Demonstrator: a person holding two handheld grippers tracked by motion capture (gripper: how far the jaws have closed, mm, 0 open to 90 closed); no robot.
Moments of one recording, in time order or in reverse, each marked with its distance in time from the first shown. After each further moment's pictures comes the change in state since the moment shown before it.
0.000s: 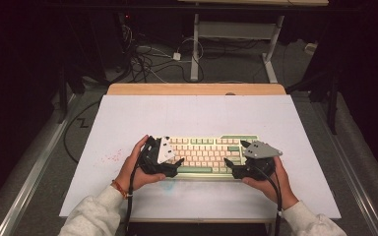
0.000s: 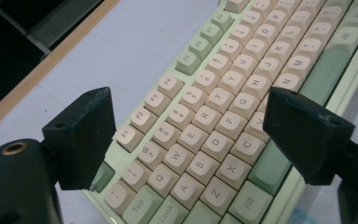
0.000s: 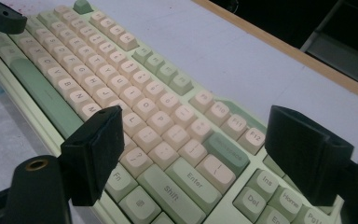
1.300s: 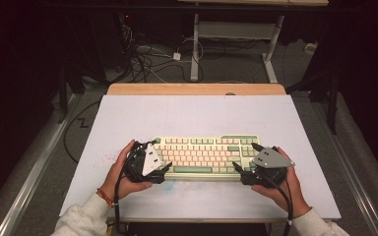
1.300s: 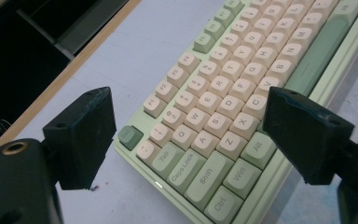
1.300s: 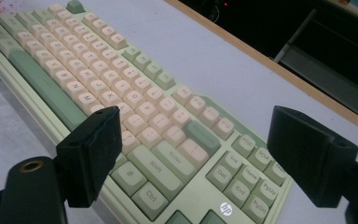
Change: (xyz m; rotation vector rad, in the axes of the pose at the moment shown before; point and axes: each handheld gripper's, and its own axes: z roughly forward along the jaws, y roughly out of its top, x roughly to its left) left arm -0.001 -0.027 -0.032 -0.019 0.065 0.024; right arm 0.003 -0.006 -0.033 -0.014 -0.081 -0.048
